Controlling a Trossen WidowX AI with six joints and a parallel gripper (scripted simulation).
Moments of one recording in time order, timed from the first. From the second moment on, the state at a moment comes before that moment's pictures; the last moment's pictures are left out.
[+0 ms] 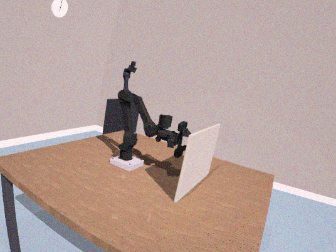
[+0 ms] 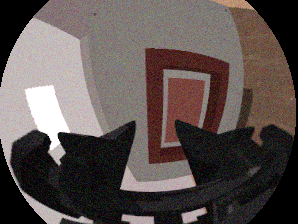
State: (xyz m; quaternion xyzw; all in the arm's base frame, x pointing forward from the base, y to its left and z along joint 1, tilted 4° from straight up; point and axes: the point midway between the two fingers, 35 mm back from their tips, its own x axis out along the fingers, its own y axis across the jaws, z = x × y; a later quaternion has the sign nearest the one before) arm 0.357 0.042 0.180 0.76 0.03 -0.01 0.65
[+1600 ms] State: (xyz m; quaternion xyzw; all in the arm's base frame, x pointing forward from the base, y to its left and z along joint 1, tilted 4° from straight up) arm 0.372 0.043 0.180 0.76 0.03 -0.01 0.65
